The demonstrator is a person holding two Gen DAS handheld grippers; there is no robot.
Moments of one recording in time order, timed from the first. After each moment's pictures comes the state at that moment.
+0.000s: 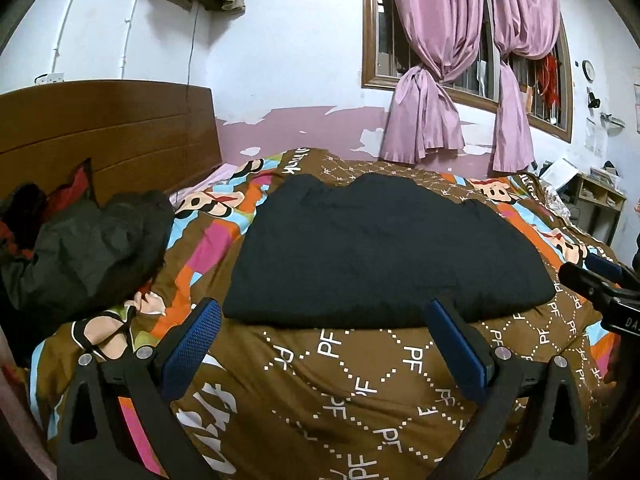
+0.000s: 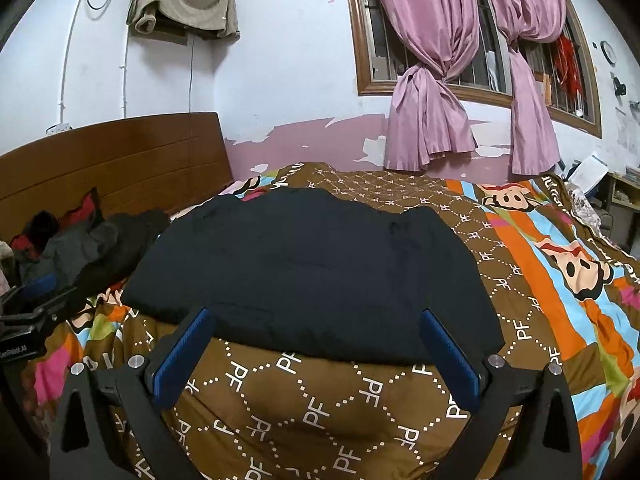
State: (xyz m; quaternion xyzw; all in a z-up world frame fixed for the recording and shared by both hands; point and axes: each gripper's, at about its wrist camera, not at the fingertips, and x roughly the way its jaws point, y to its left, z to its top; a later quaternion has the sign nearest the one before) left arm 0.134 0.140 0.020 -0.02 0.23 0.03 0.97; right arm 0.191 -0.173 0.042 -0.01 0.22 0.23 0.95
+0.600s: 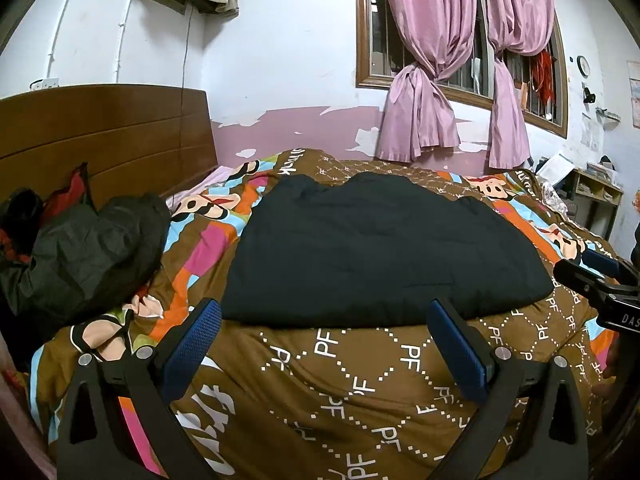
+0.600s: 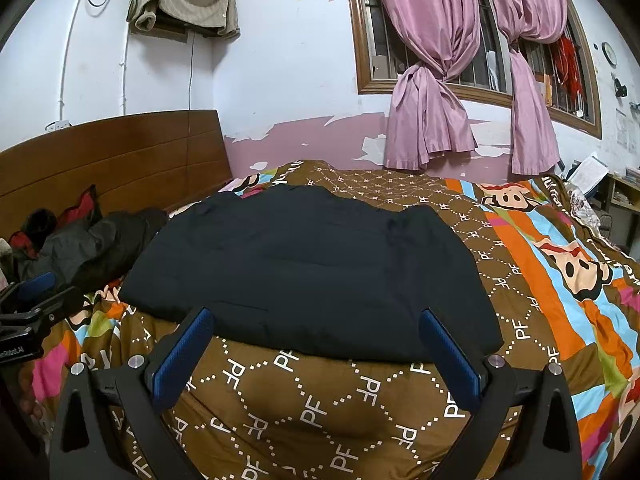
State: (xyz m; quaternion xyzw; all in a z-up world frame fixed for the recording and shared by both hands) left arm 0.134 0.134 0.021 -0.01 0.23 0.03 0.97; right arm 0.191 -0.172 0.042 -0.02 0.23 0.23 0.95
